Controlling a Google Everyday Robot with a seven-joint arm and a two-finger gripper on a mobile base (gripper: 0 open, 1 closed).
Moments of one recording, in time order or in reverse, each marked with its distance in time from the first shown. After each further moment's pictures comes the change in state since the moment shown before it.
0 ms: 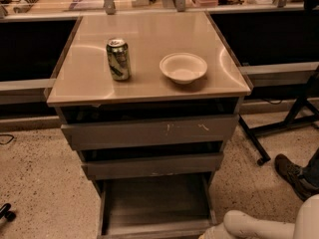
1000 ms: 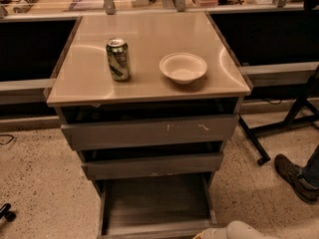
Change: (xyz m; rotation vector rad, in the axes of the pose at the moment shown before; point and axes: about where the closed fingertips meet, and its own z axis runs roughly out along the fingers) arm -0.008 -0.026 0.001 0.229 -0.029 -0.163
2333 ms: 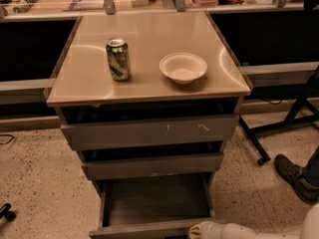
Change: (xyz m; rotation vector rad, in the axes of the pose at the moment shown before) arm 0.009 -0.044 0.009 0.181 0.097 -0.037
